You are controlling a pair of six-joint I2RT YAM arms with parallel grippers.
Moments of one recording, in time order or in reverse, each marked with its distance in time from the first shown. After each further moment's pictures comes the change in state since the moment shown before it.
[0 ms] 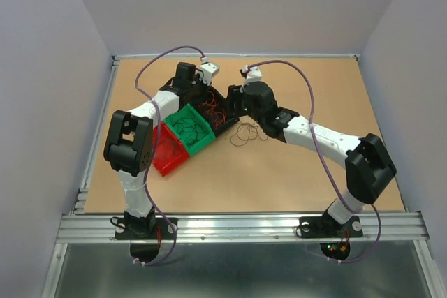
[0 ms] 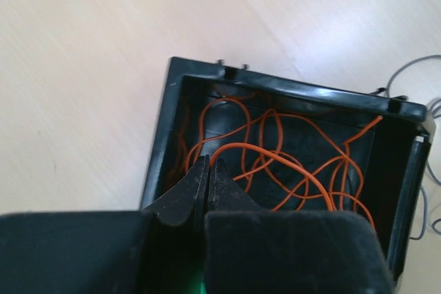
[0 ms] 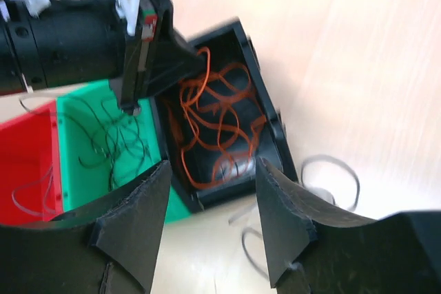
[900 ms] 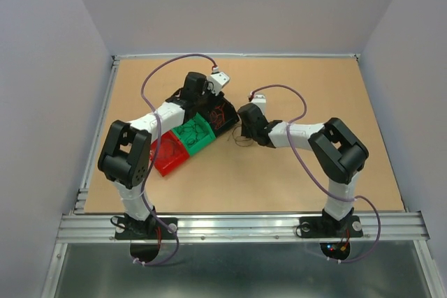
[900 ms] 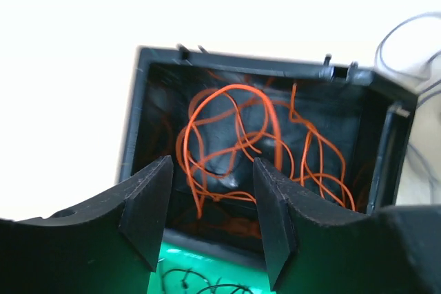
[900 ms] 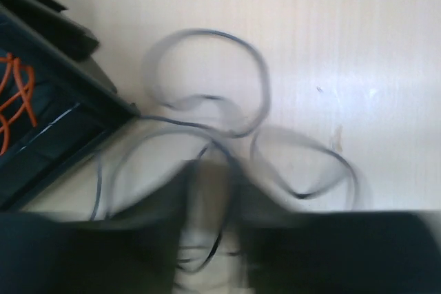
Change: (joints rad) left arm -0.129 -0.120 -0.158 0.086 -0.197 0.098; right arm -0.033 0.233 -0.154 -0.060 0.222 0.211
